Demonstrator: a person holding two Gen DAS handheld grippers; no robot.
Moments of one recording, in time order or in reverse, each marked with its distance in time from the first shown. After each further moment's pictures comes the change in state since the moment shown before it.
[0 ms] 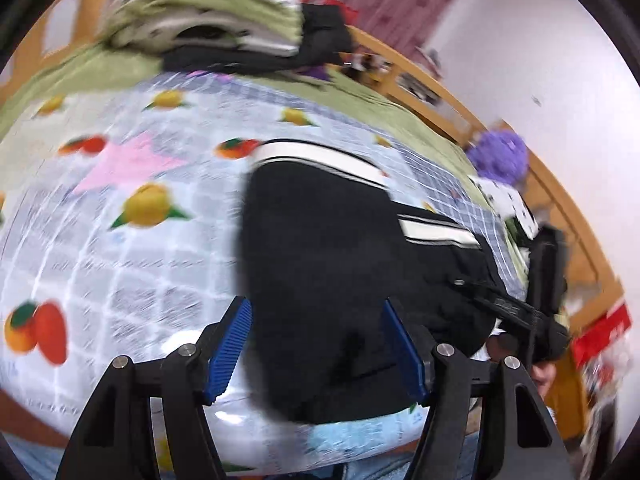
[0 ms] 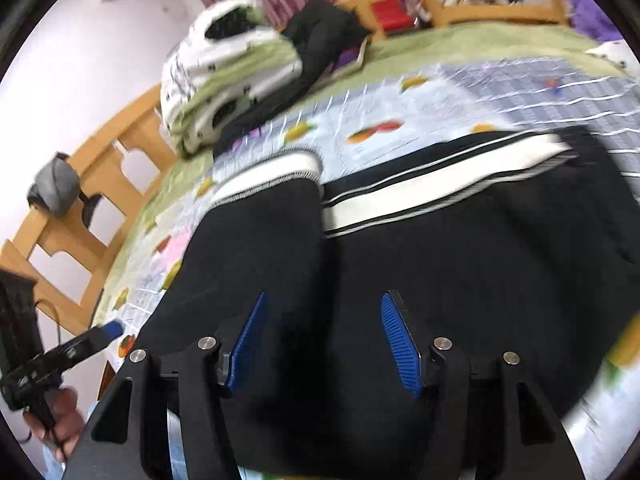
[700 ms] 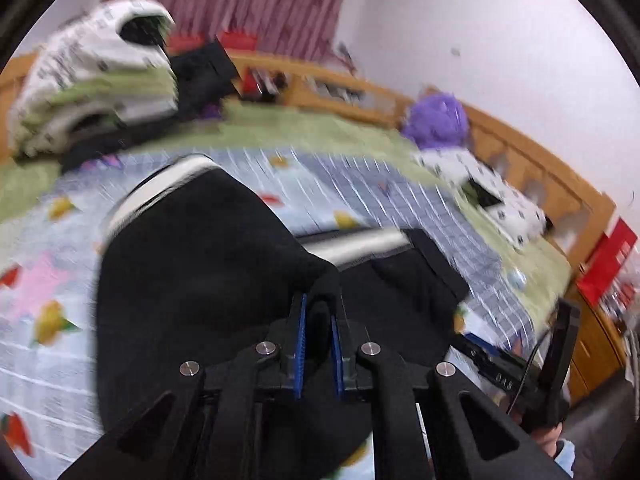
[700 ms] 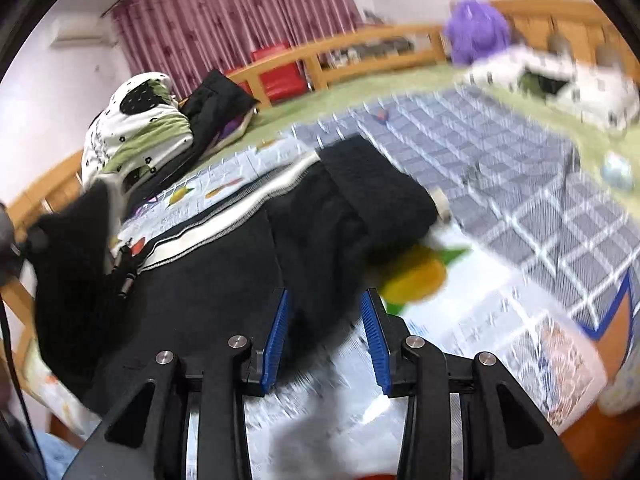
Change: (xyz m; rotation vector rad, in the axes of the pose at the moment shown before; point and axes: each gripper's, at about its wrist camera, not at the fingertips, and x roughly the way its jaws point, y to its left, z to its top) left arm 0.059 -0.158 0.007 0.369 -0.051 -0.079; right arm -0.113 -0.101 -0.086 0.151 -0.279 -0.299
